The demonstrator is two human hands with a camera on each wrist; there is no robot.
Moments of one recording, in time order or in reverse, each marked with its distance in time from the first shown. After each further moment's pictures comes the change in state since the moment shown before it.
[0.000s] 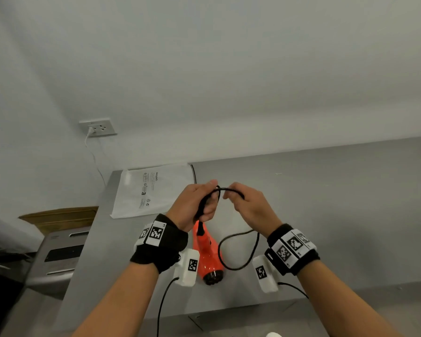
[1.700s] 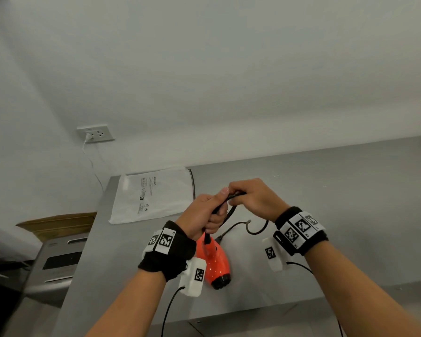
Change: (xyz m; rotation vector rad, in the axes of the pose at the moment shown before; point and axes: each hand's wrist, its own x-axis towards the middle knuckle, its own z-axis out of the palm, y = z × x) left_hand 0.004 -0.010 0.018 0.045 -0.078 -0.108; right_hand 0.026 -0.008 -0.035 -0.165 -0.224 -0.051
